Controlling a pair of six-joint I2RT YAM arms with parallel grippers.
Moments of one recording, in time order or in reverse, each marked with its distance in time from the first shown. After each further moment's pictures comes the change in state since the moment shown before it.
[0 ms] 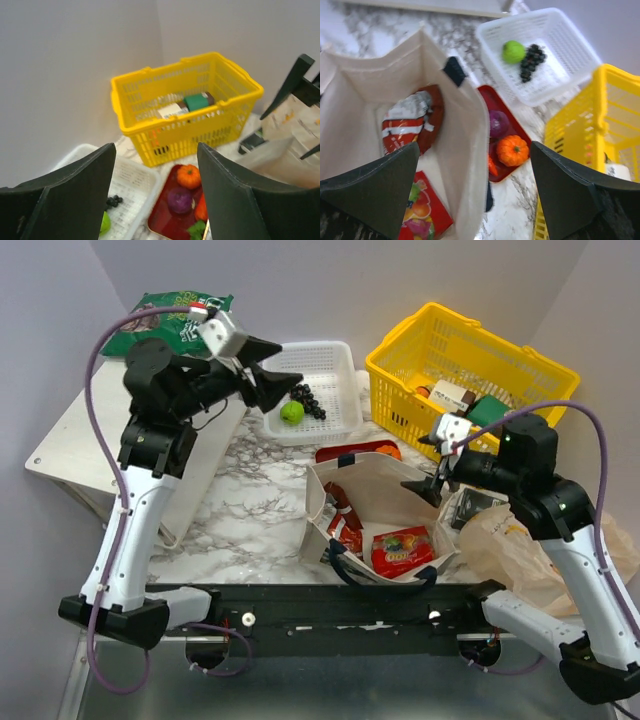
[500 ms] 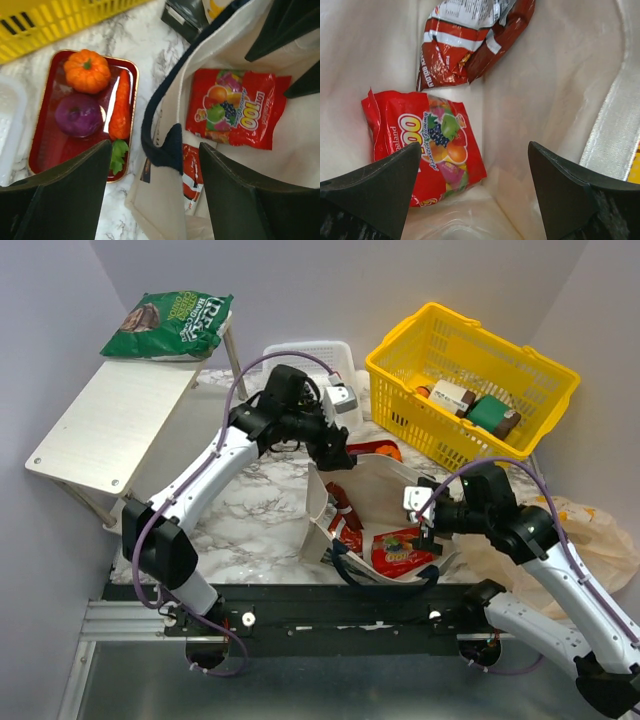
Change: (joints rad) left arm -0.321 0.350 -0.084 -0.450 0.029 0.305; right arm 0.185 -0.122 -0.348 -0.172 0.103 -0.291
